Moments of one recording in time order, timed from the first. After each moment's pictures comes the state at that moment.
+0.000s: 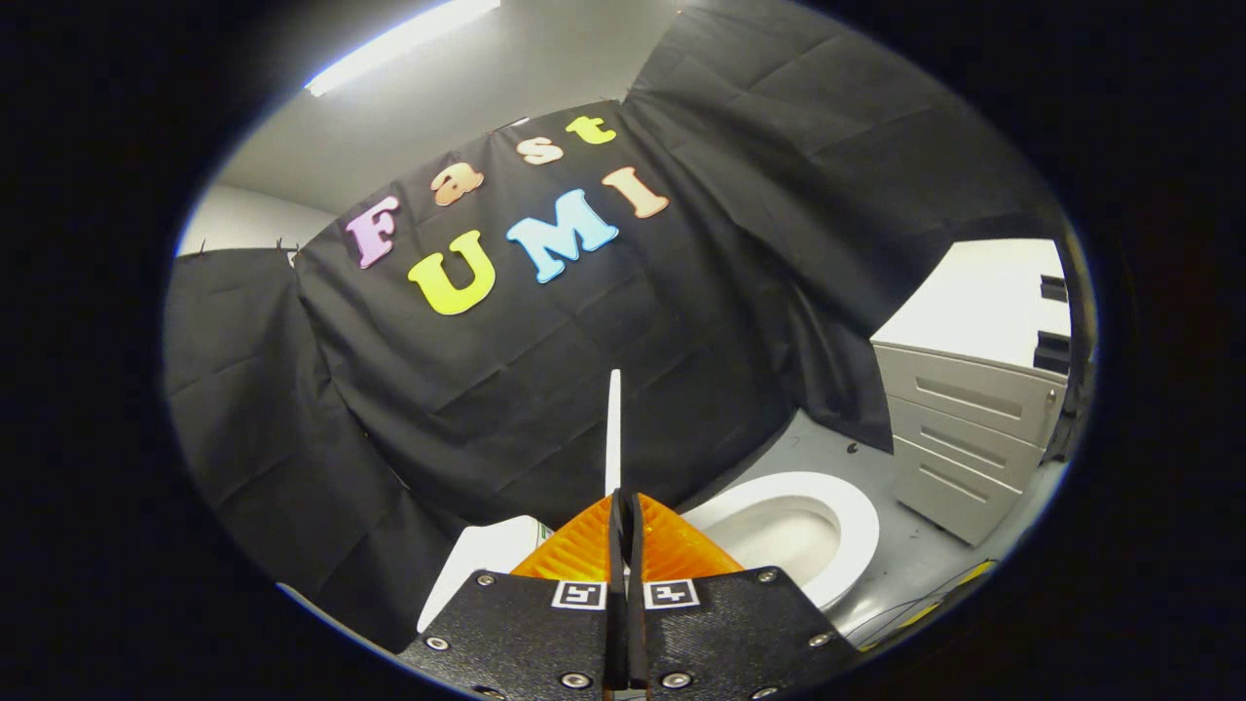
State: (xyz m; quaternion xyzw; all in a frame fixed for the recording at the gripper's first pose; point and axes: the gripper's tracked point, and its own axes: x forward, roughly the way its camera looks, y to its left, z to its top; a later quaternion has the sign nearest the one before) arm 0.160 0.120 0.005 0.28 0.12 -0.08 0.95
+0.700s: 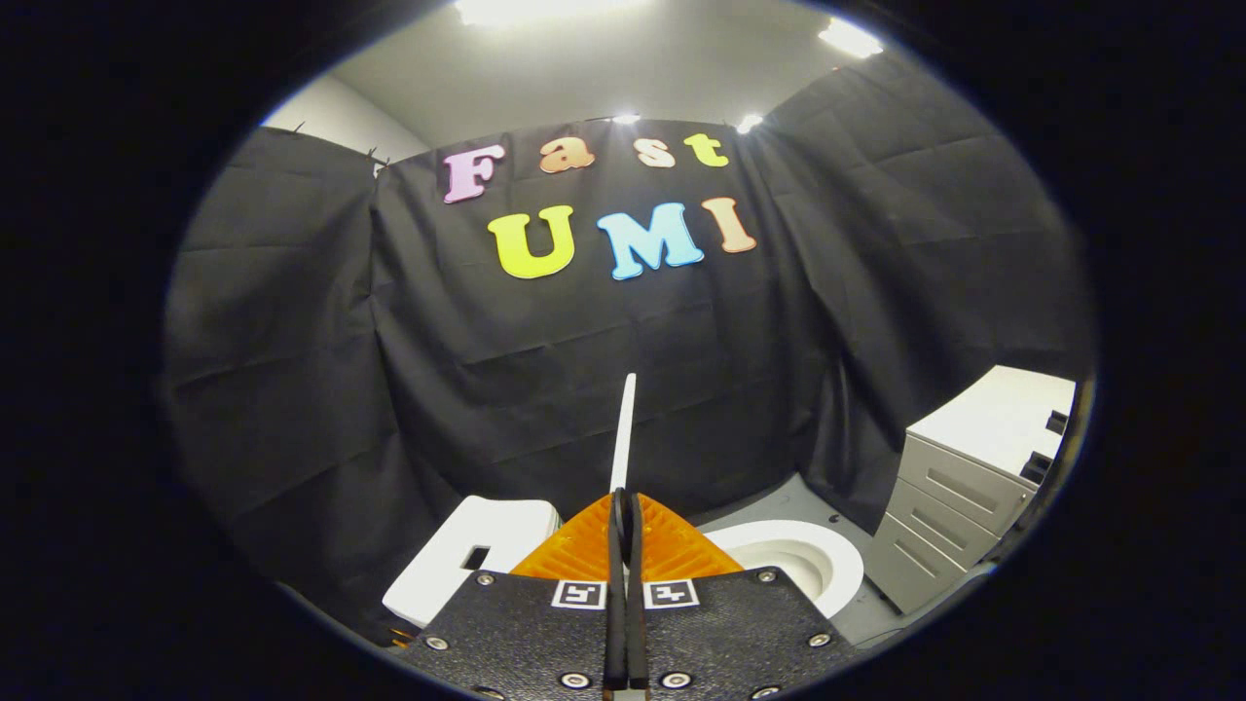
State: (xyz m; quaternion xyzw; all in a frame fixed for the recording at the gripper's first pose) arm 0.170 0.222 0.046 0.11 0.10 -0.05 0.99
